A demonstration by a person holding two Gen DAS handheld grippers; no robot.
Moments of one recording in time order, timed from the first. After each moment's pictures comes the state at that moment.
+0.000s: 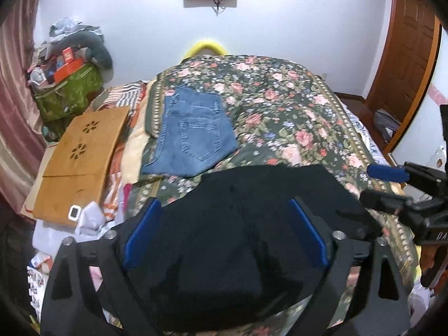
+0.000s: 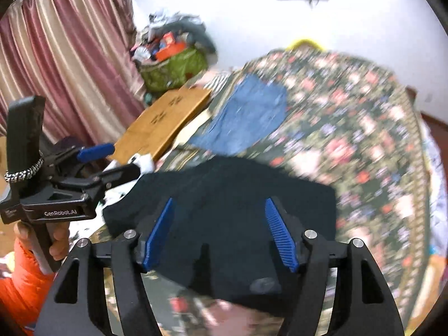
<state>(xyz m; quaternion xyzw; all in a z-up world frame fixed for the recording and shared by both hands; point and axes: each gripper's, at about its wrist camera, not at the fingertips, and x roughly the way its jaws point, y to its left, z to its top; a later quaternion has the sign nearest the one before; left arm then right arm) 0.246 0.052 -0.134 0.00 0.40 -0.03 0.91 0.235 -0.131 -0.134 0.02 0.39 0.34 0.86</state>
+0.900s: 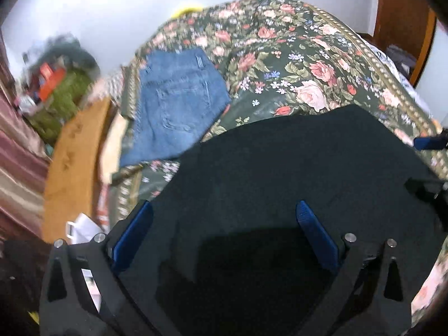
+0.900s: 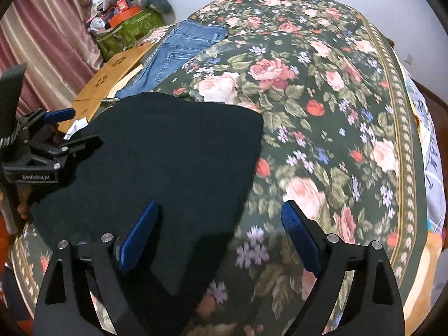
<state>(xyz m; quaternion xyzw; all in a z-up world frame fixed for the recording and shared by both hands) 0.304 0.005 -0.238 0.14 0.48 -0.01 0.87 0.280 -0.197 -0.242 -0.01 0.50 0.27 0.82</state>
